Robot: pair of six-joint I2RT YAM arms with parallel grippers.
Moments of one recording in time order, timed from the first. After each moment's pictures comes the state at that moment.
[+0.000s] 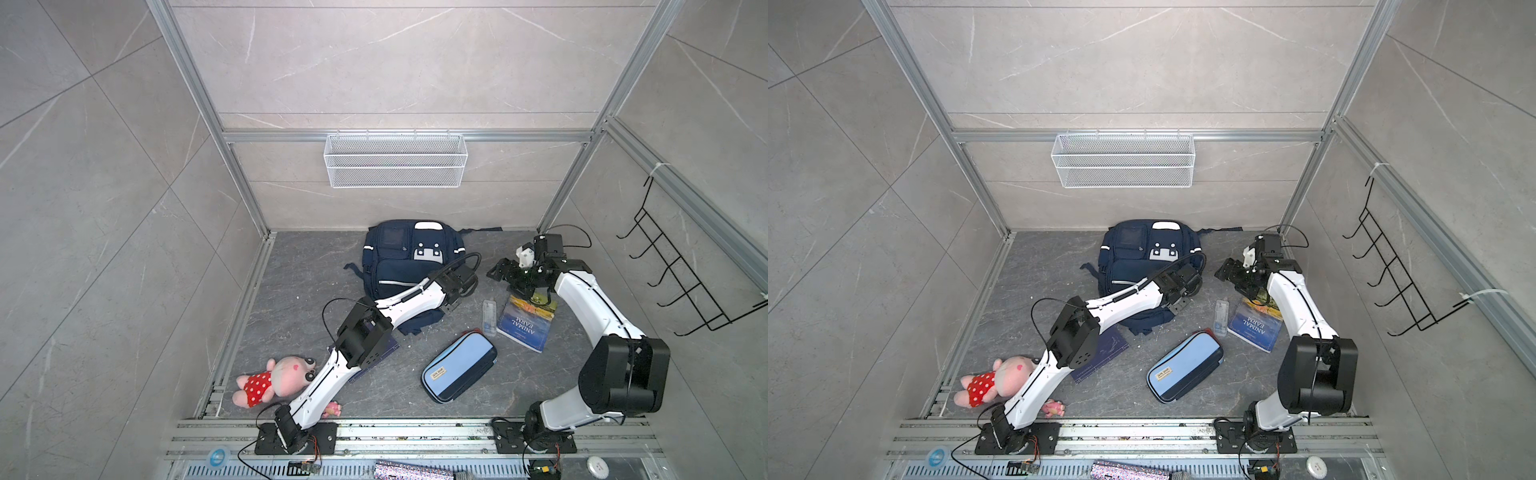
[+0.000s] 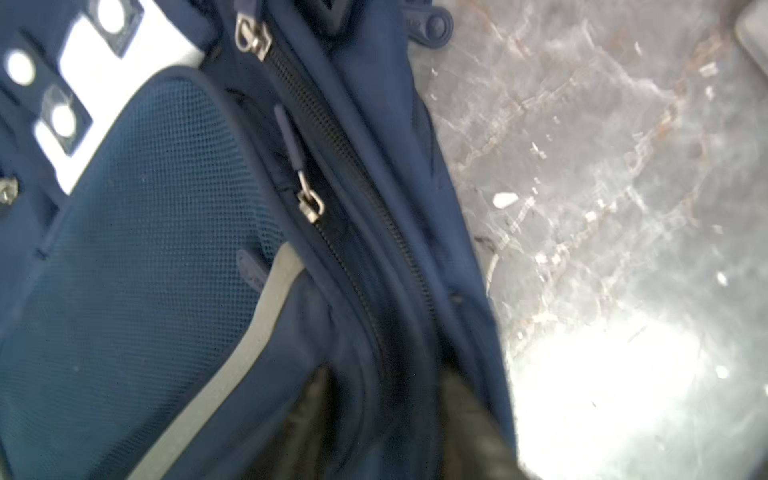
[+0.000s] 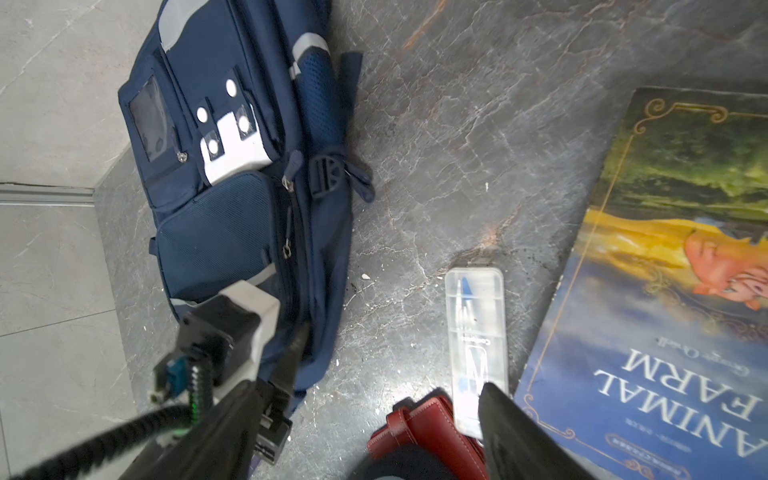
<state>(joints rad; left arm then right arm) -0.95 2.44 2.15 -0.84 -0.38 0.00 -0.07 1.54 1.26 -0.76 -0.39 0.41</state>
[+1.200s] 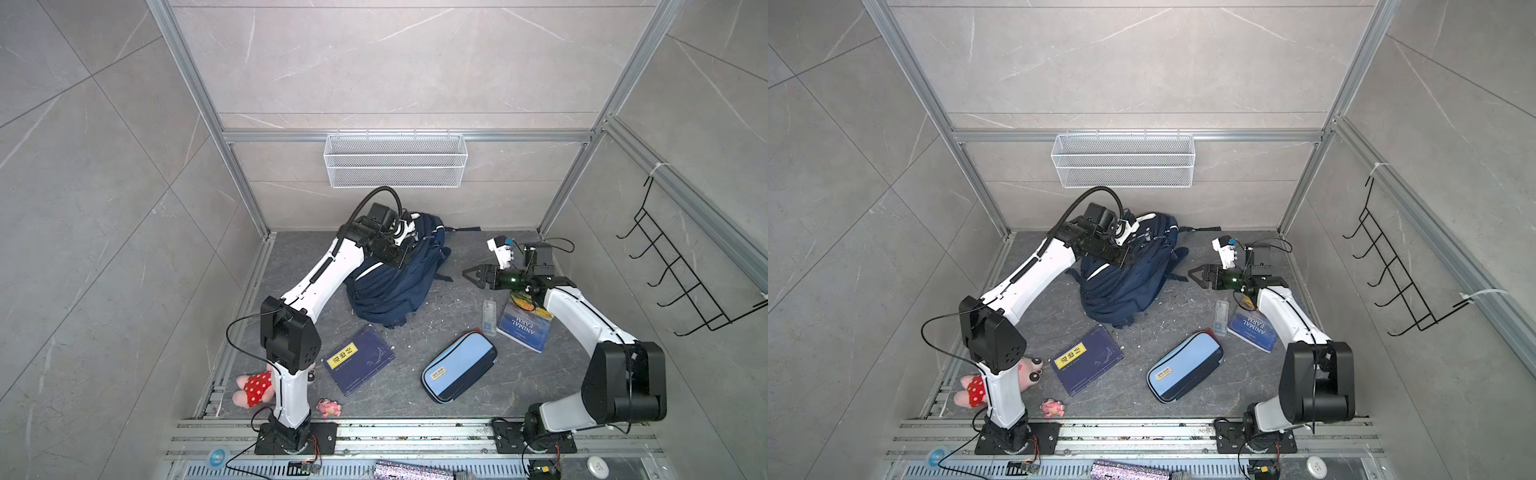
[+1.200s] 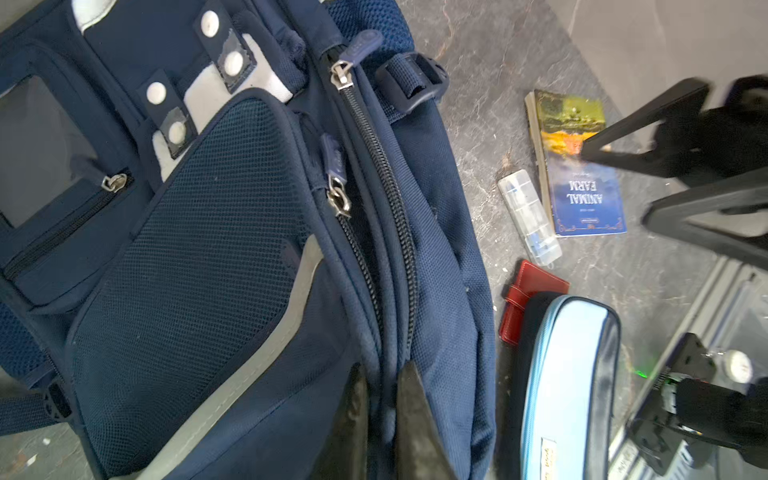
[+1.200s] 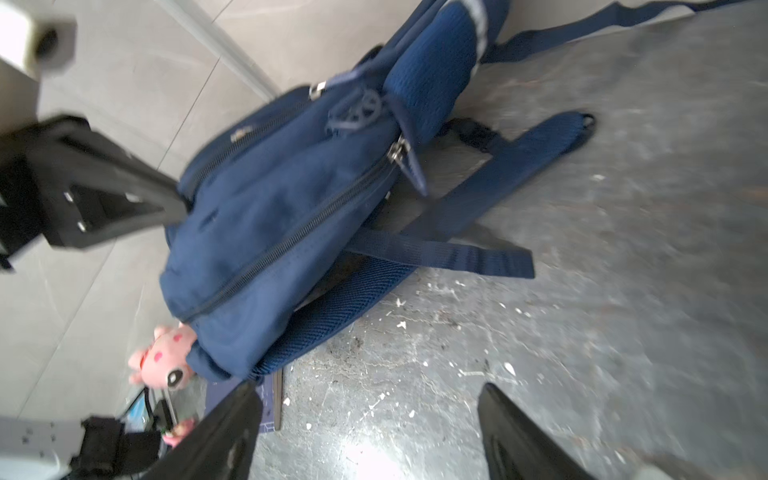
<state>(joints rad) -0.54 1.91 1.96 -0.95 0.33 -0.01 0.03 1.52 1.07 -0.28 -0.81 0.09</state>
